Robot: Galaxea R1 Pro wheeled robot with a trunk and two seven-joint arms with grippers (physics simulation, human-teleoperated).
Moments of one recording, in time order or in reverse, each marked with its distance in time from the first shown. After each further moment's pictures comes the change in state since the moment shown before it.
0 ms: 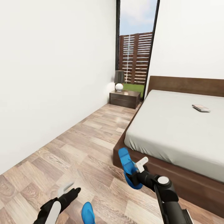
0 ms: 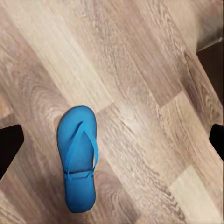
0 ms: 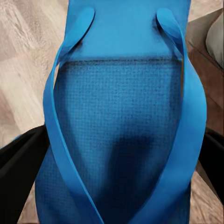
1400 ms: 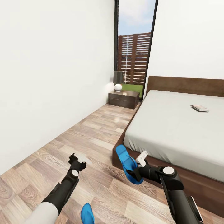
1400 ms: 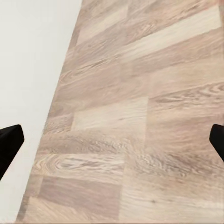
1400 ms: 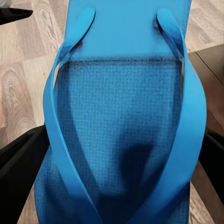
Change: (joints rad) left arm -0.385 0.041 -0.295 0.386 -1.162 -0.302 -0.125; right arm -0.095 -0.093 -0.001 0.000 0.006 -0.009 0.249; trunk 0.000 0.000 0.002
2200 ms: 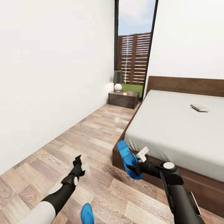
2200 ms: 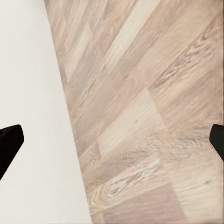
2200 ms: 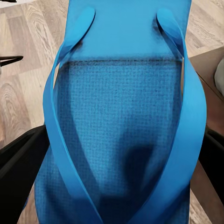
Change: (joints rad) left arm -0.028 0.051 -0.132 0.143 -0.410 -0.103 -0.101; right arm -0.044 0.017 -0.026 0.000 -0.003 0.044 0.000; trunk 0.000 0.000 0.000
